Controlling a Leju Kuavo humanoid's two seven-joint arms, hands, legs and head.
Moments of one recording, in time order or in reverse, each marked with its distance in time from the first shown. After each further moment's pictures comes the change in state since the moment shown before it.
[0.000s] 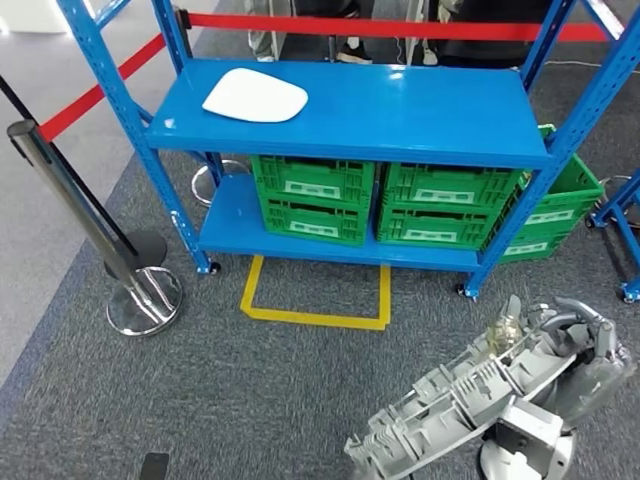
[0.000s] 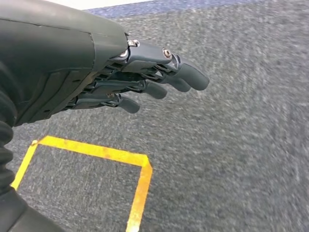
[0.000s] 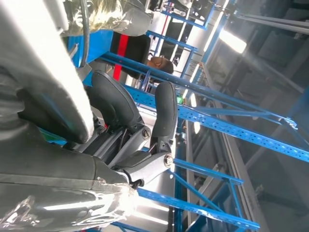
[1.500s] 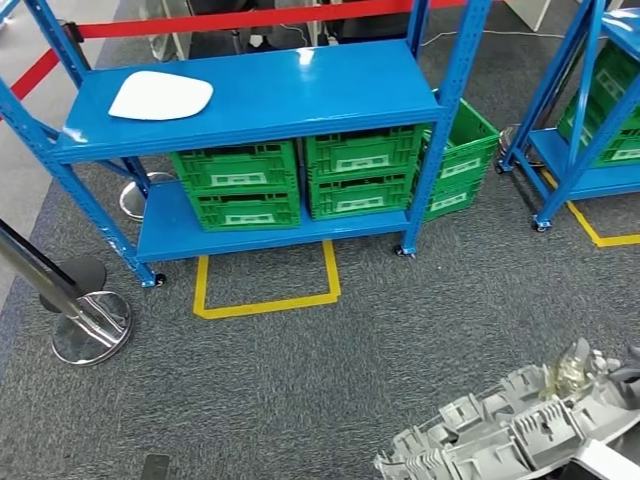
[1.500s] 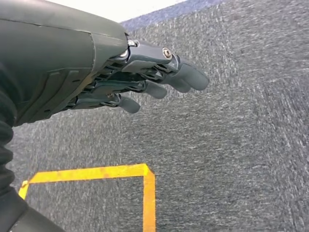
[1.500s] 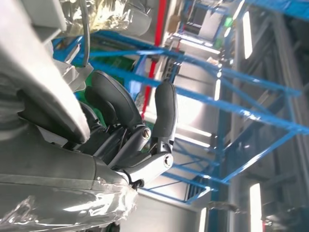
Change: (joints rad) left arm 0.009 -0.004 0.000 0.000 -0.018 0.008 0.002; right arm 0.131 -0.011 -0.138 -0.080 -0.127 -0.001 -0.011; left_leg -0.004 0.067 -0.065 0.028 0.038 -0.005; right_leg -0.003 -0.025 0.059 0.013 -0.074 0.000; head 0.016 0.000
